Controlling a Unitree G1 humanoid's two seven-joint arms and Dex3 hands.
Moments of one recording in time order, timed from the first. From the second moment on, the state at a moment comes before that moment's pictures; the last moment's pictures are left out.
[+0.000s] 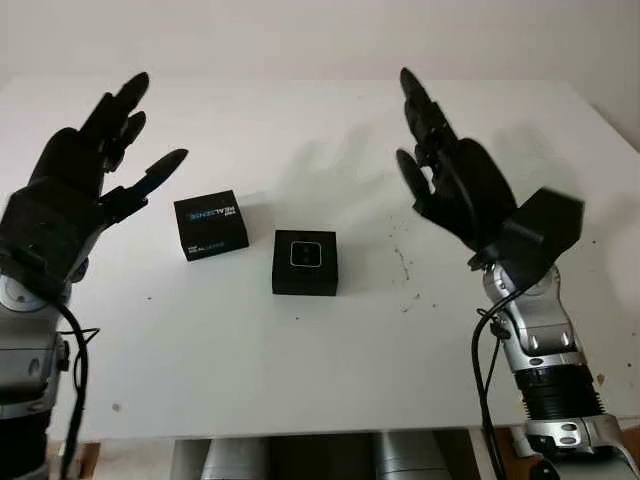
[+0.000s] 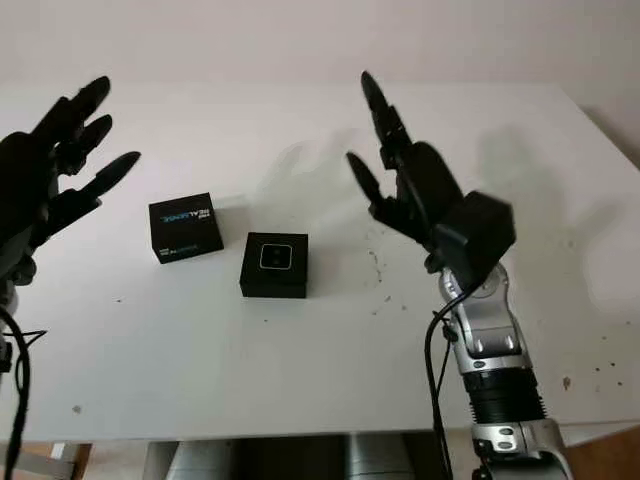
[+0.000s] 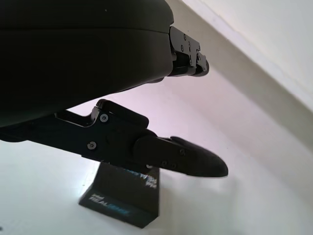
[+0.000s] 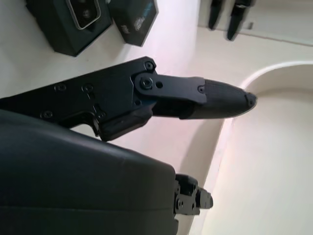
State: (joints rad) left arm -0.32 0.68 0.13 -0.18 0.20 0.24 -0.29; right arm -0.50 -0.28 -0.05 0.18 0.17 -0.04 0.28
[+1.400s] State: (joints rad) left arm -0.74 0.68 -0.23 0.66 0.49 -0.12 -0.34; right arm -0.59 -0.32 -0.12 0.25 0.13 0.10 0.37
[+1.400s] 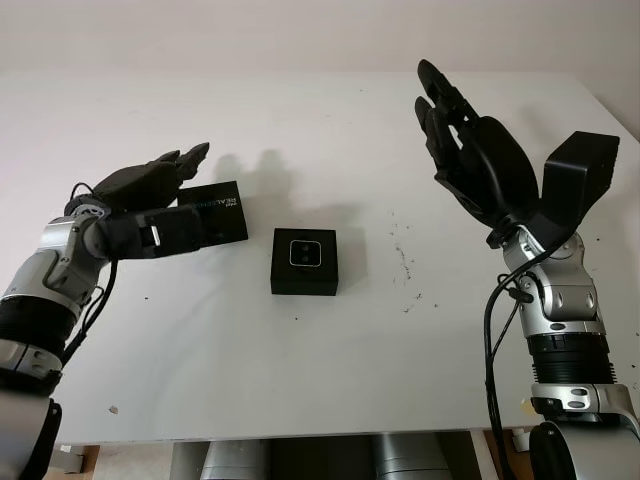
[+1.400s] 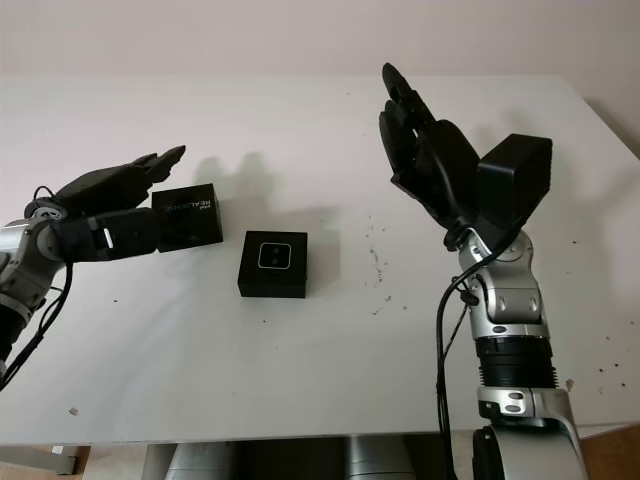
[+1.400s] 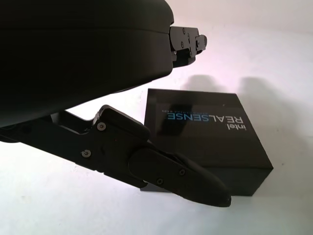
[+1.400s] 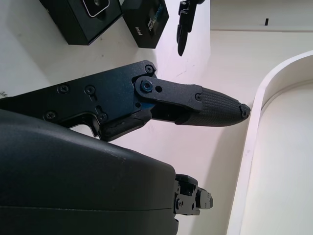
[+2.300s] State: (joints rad) left arm -0.72 0.70 -0.31 0.55 0.68 -0.16 -0.29; right arm -0.58 -0.32 -0.12 0.23 0.13 0.14 0.35
